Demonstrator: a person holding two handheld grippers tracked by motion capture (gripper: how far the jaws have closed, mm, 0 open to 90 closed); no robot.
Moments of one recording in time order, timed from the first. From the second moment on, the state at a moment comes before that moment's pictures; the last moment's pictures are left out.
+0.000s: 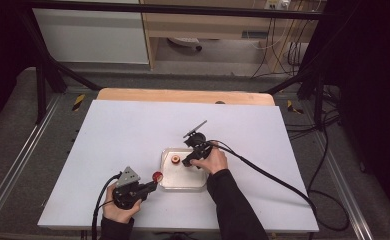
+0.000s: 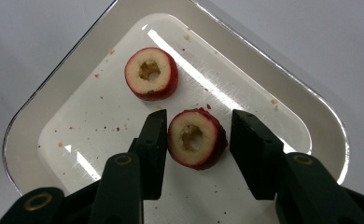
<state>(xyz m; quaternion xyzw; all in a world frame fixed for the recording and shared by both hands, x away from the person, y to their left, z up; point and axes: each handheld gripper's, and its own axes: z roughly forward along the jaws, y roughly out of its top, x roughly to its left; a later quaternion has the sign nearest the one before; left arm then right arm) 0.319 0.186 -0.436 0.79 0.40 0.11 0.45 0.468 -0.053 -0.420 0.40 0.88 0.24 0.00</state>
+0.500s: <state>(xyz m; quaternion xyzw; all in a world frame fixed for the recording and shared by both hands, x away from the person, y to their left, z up) 0.318 0.183 -0.436 0.79 0.40 0.12 0.45 0.463 -0.057 -0.409 0.41 0.87 0.26 -0.01</state>
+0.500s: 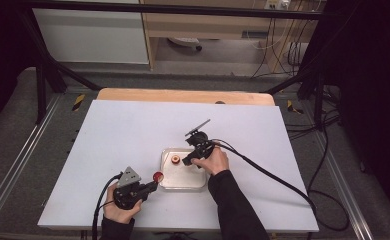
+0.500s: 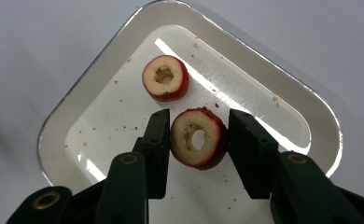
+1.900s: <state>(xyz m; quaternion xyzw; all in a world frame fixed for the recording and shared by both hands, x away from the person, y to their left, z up) 0.307 0.140 -0.432 0.79 0.39 0.11 0.46 0.397 -0.128 -0.403 0.44 0.63 0.63 0.02</state>
